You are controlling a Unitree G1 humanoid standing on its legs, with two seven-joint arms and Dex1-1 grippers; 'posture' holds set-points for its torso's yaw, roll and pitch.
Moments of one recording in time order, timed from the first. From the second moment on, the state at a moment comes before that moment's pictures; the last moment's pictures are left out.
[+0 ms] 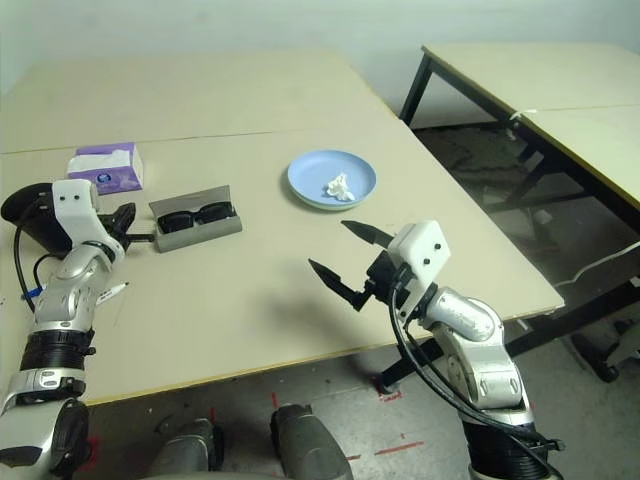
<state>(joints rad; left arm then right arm) -0.51 0.32 0.24 0.42 -0.19 0.21 -0.16 -0.07 -0.54 -0.11 -0.29 0.32 0.10 0.79</state>
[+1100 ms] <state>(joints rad) -0.54 0.31 0.18 0.53 -0.16 0.15 -0.24 -0.01 -0.60 -0.10 -0.32 0.38 0.12 0.87</state>
